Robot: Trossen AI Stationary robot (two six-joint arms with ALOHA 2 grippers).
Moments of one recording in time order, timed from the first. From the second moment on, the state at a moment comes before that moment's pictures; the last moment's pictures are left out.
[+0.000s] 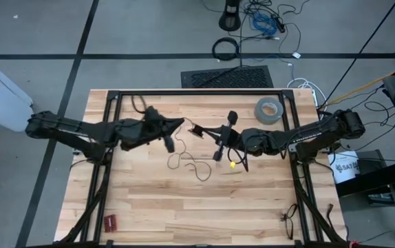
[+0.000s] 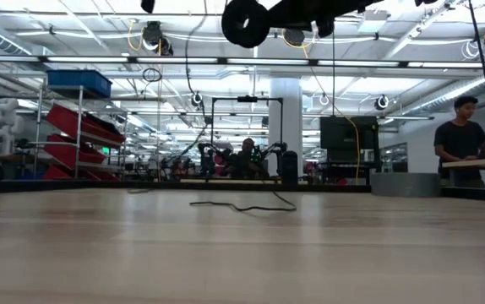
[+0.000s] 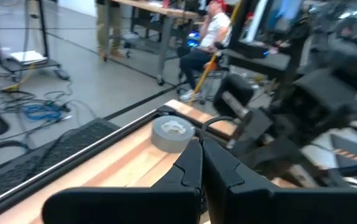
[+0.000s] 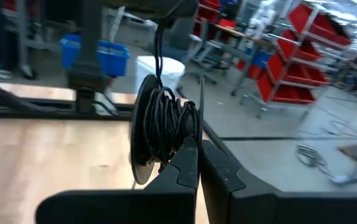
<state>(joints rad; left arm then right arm) -0.14 1.15 1.00 0.02 -0.60 -0.31 0.13 1.38 0.86 0.42 0.55 -0.17</state>
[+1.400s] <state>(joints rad) -0.23 1.58 1.22 -0.02 -0.70 -0.31 0.11 1.37 0.86 0.41 0.62 -0.11</state>
